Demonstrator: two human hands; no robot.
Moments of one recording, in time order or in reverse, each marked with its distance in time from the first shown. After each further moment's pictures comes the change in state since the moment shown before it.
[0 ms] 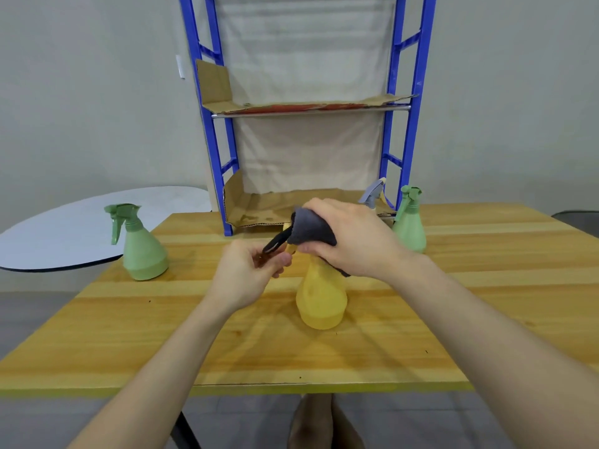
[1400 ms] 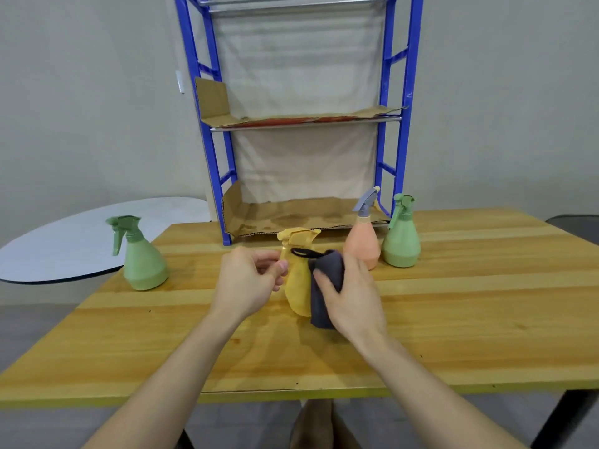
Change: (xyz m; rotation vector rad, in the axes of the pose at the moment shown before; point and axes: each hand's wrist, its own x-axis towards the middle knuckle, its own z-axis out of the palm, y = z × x) left_hand -0.007 0.026 0.012 0.050 0.118 -0.123; right_hand -0.061 -0.016 0.077 0.417 0.248 0.567
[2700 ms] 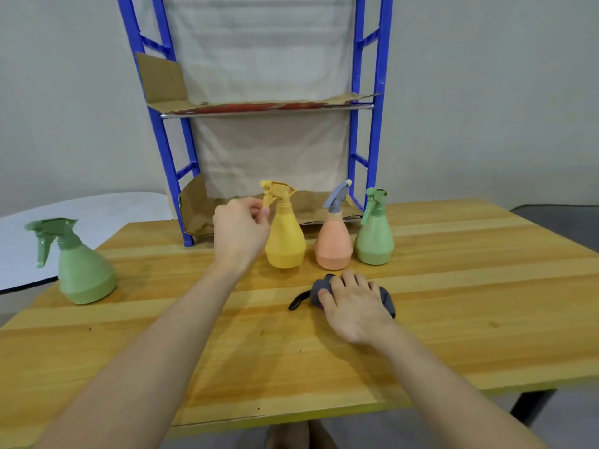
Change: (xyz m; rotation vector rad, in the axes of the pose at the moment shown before) left_hand 0.108 0.010 0.063 0.302 0.261 0.158; right_hand 0.033 0.072 -0.018 -0.673 -0.450 0.085
